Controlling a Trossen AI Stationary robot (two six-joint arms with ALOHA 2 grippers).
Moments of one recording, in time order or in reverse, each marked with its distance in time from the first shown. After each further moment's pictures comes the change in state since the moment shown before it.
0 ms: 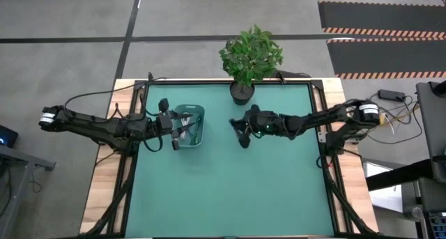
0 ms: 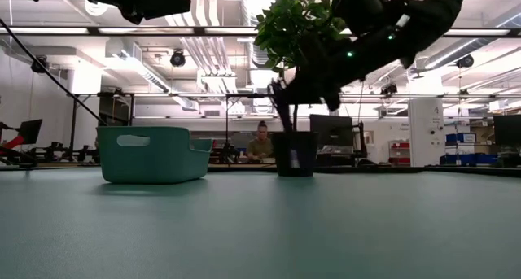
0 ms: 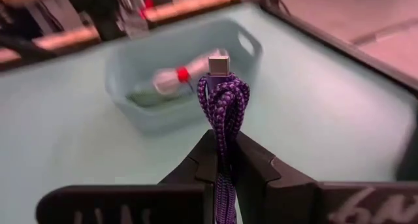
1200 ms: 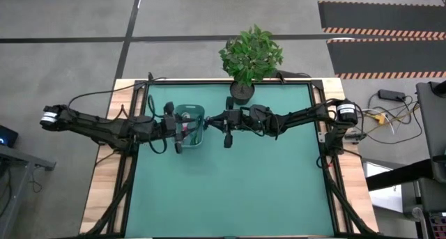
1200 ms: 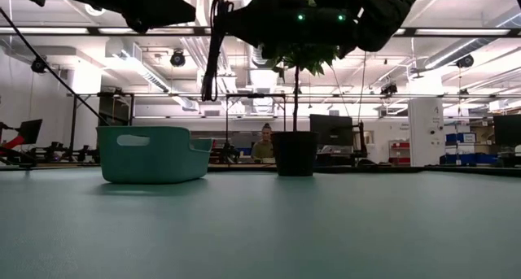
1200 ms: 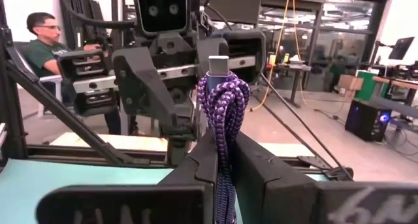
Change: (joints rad) left arm 0.000 0.059 -0.001 -0.001 0.046 -0.094; right arm 0.012 0.240 0.291 0.470 -0.249 -0.305
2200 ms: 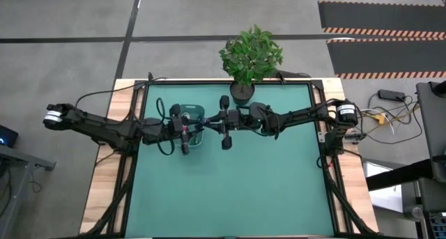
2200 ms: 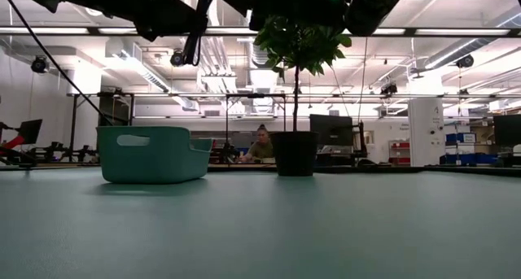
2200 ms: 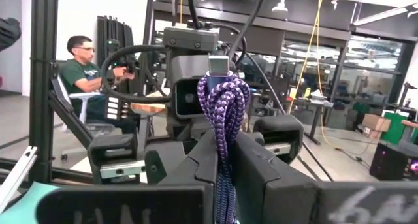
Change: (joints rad) left arm 0.005 0.119 0.006 0.080 -0.007 -0.022; right arm 0.021 -0.001 0.109 -0.006 -0.094 -0.053
